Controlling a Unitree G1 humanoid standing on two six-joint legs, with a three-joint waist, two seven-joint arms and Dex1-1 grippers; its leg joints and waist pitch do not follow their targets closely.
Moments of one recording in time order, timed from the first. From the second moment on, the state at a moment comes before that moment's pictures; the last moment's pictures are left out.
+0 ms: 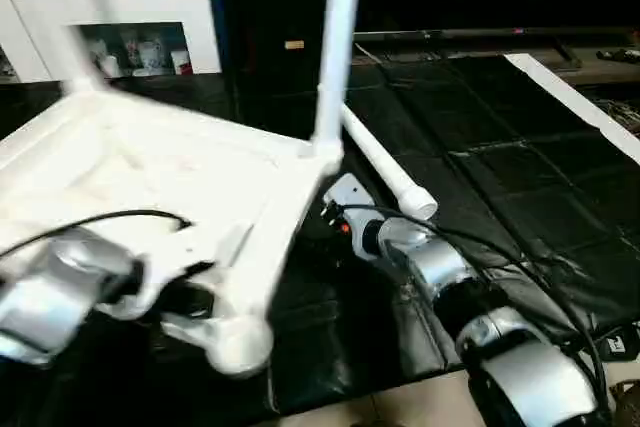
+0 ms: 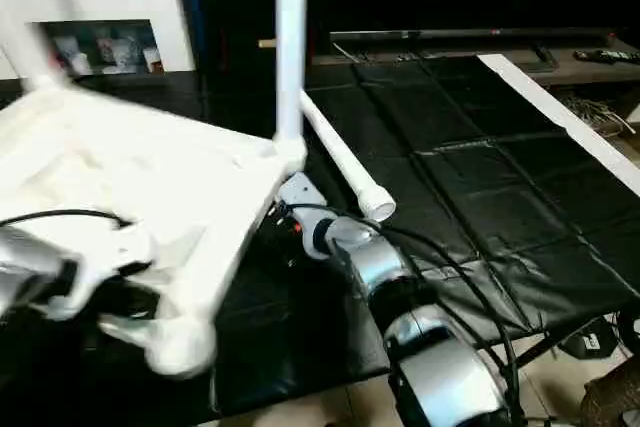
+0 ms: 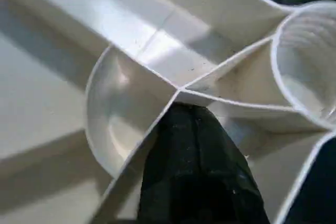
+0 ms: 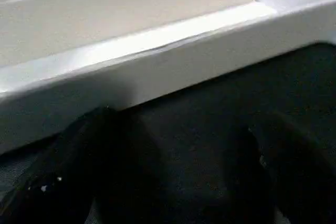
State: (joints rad) left arm -0.33 0.75 -0.30 -0.05 -0.02 0.66 -1.18; right arm -0.75 -0.03 0.24 0.96 -0.01 0.12 0.59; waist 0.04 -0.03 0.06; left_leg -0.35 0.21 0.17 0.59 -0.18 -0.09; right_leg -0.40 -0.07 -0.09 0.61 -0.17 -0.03
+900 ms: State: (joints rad) left arm -0.39 0.70 -0.08 -0.12 -0.18 0.63 -1.07; right arm -1.02 -0.20 0.04 1.17 0.01 0.07 0.37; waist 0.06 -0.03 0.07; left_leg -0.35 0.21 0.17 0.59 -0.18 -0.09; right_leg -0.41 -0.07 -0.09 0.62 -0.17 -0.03
